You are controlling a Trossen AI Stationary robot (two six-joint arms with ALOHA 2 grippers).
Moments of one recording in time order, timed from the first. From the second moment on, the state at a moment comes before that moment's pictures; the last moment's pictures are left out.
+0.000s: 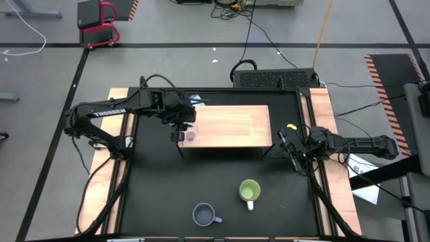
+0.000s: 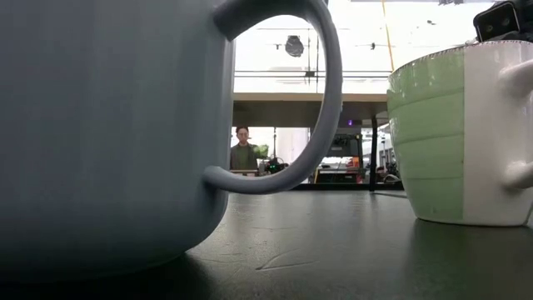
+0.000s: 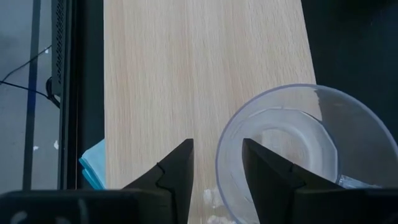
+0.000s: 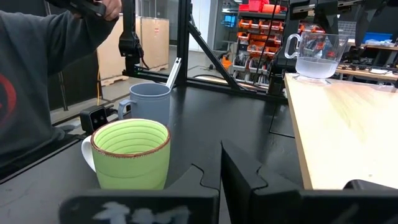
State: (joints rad) left arm 0.21 1.41 1.38 -0.98 -0.01 0.33; right arm -0.06 0.18 0.02 0.12 -0.42 -0.09
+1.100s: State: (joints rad) left arm 0.05 1.21 1.66 -1.18 -0.08 0.35; right arm -0.06 0.19 0.02 0.13 -0.42 -0.09
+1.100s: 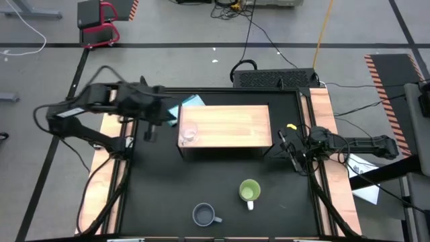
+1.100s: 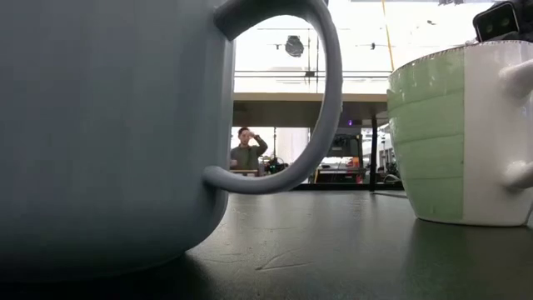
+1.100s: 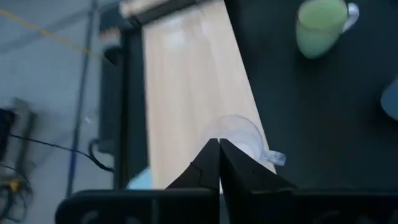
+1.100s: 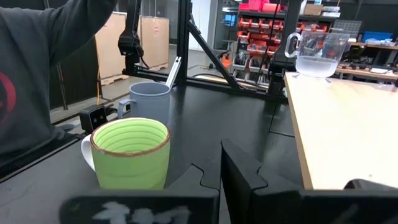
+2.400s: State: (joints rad) left arm -0.11 0.49 0.71 -0.33 -0.02 0.36; right arm -0.06 0.19 0.02 0.11 -0.42 -0.06
